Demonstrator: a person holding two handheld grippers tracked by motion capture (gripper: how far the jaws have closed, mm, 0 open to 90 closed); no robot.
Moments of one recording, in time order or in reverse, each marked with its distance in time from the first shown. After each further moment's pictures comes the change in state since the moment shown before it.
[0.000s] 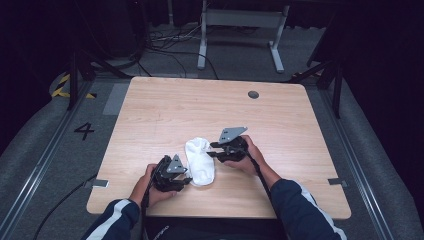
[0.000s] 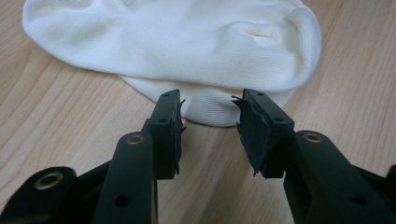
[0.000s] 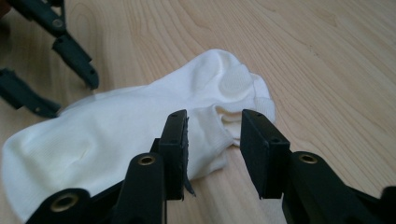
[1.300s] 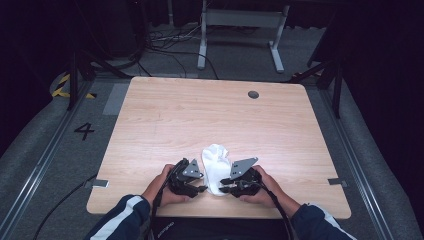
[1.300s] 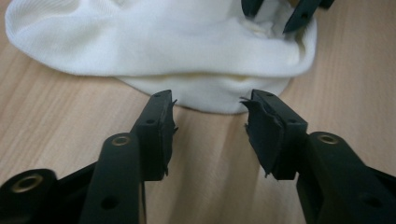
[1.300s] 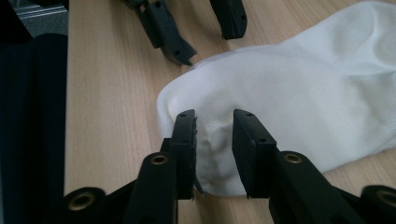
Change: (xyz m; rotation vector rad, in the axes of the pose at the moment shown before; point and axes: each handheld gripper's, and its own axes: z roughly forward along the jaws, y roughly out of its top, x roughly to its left) left arm -0.024 0.025 0.016 0.040 -0.158 0.146; right arm 0.078 -0.046 -0.049 0.124 0.148 -0.010
